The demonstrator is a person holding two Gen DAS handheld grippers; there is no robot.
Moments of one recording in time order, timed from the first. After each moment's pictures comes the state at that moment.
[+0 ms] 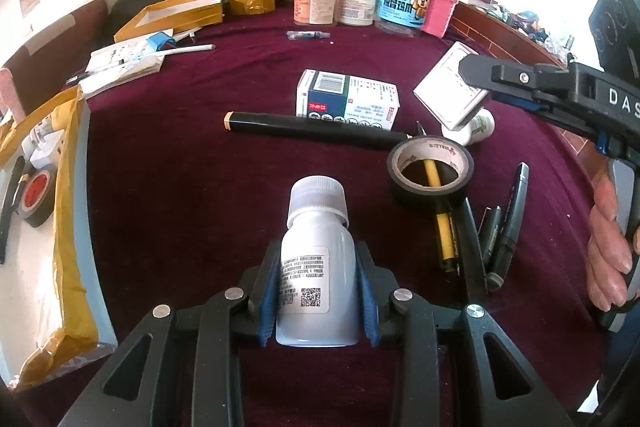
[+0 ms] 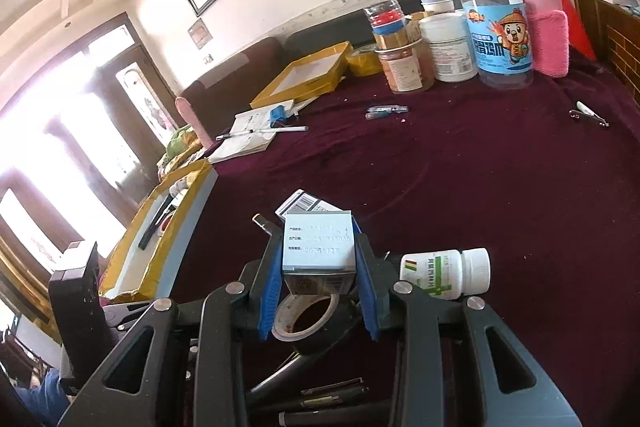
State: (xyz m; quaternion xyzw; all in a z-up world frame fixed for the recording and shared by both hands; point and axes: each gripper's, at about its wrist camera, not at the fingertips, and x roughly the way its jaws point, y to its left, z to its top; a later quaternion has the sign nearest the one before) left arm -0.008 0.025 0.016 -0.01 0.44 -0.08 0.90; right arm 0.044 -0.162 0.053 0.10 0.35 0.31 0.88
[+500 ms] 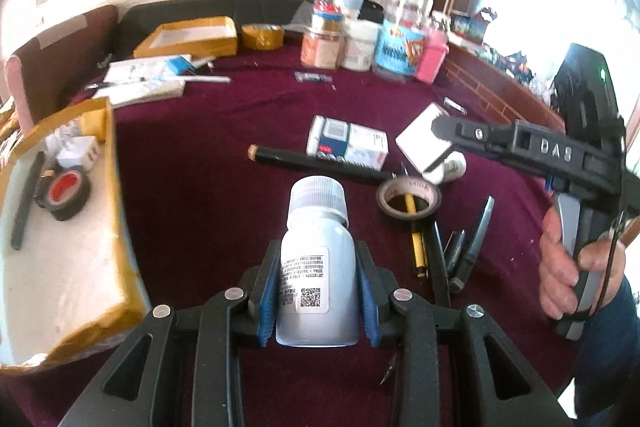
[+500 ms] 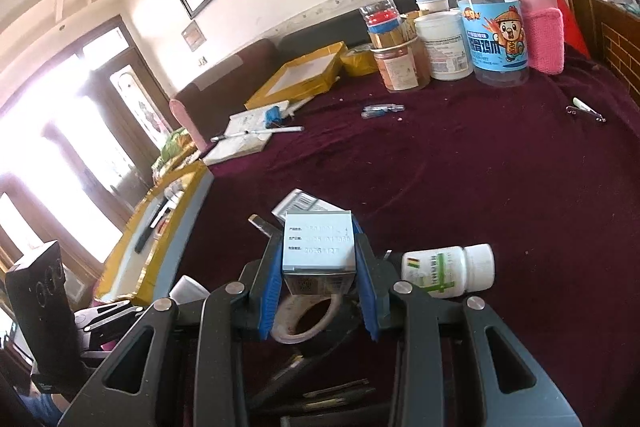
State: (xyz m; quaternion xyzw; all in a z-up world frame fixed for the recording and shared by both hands) left arm -0.042 0.056 0.055 -0.06 0.38 -0.09 0.92; right arm 0.040 -0.157 0.055 0.11 0.35 0.30 0.88
